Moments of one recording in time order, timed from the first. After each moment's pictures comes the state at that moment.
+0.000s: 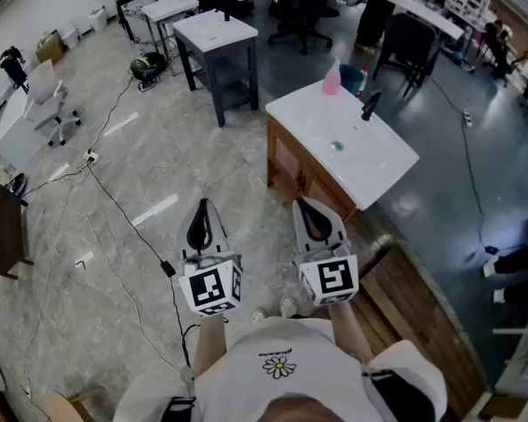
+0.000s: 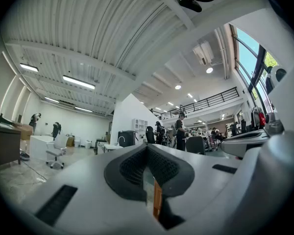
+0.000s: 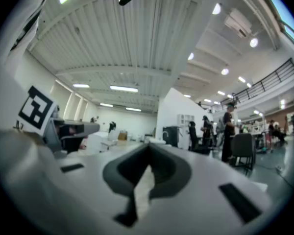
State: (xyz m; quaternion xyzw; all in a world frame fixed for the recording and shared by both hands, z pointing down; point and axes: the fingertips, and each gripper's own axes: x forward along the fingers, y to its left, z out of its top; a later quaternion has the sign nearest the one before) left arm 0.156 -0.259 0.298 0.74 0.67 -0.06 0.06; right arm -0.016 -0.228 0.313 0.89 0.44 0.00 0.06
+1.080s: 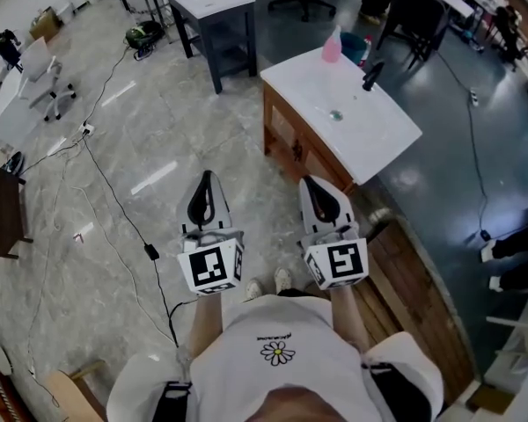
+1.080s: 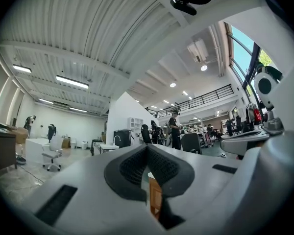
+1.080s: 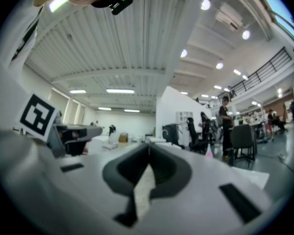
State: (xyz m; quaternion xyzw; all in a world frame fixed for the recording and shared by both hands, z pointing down) left arm 0.115 -0.244 0.304 0.72 0.69 -0.06 0.03; right arm -0.055 -0.222 0.327 0.90 0.44 -0.02 0.03
